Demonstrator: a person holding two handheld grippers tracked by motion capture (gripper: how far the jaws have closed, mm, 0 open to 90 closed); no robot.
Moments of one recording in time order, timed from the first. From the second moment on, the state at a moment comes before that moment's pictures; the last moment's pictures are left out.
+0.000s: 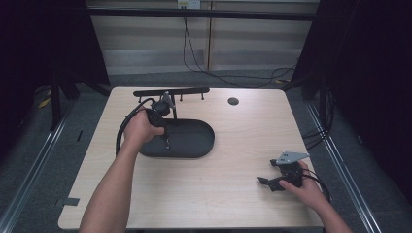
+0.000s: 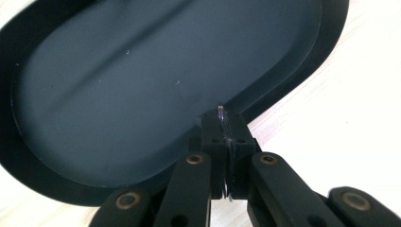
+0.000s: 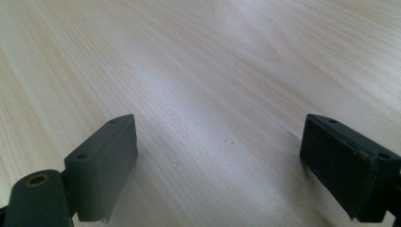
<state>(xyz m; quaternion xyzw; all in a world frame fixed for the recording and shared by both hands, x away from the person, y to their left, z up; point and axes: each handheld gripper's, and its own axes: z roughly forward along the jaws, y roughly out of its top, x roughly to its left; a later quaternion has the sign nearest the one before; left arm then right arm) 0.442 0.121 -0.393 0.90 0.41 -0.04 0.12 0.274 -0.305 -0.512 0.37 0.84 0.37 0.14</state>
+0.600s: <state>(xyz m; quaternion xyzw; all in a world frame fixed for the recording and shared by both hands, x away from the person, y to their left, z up) 0.446 0.119 -0.414 0.90 0.41 -0.03 0.12 0.274 -0.306 -0.512 0.37 0.84 0.37 0.14</state>
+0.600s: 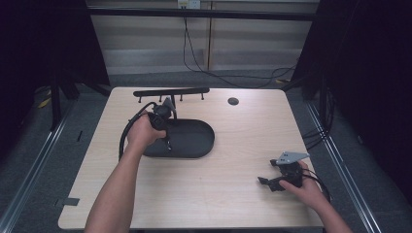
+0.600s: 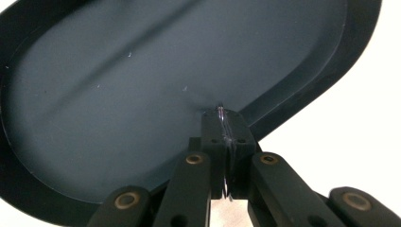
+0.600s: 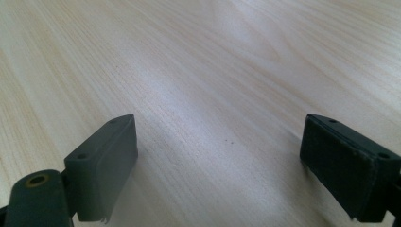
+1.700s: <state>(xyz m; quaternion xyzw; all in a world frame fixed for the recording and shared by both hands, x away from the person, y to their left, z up) 0.446 0.123 -0.429 0.90 0.42 -0.01 0.12 0.274 -0.306 -0.512 0.37 0.84 0.37 0.14</state>
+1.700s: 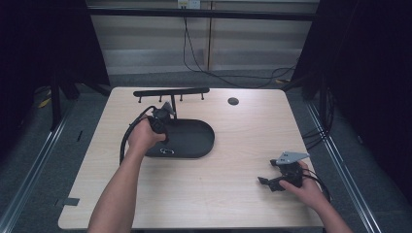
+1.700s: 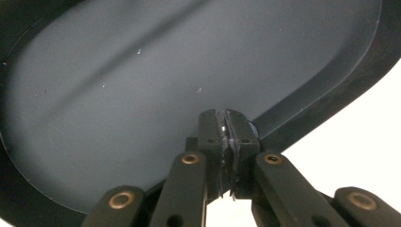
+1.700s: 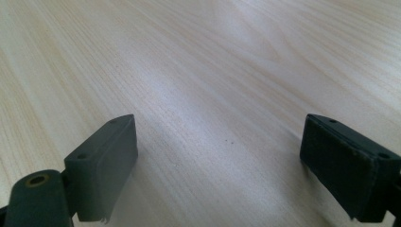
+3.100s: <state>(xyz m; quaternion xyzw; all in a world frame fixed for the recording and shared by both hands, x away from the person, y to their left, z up) 0.426 0.138 -0.408 0.89 0.43 0.00 0.17 0.274 -0.306 -0.512 0.37 0.84 0.37 0.14</state>
